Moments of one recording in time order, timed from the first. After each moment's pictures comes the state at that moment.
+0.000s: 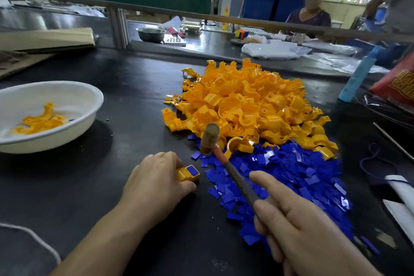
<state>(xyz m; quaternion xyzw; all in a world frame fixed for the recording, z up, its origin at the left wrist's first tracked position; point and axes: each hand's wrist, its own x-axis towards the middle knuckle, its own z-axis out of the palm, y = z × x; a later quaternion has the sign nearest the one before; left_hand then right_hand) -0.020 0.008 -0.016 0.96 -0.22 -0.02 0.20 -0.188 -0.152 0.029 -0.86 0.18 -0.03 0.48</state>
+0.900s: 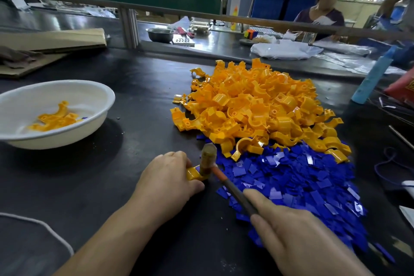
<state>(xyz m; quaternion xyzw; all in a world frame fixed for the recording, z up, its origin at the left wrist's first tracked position) -0.014 0.006 -0.021 0.95 -0.22 -0.03 0.21 -0.175 -0.143 0.027 -0.97 0.11 0.04 0.21</state>
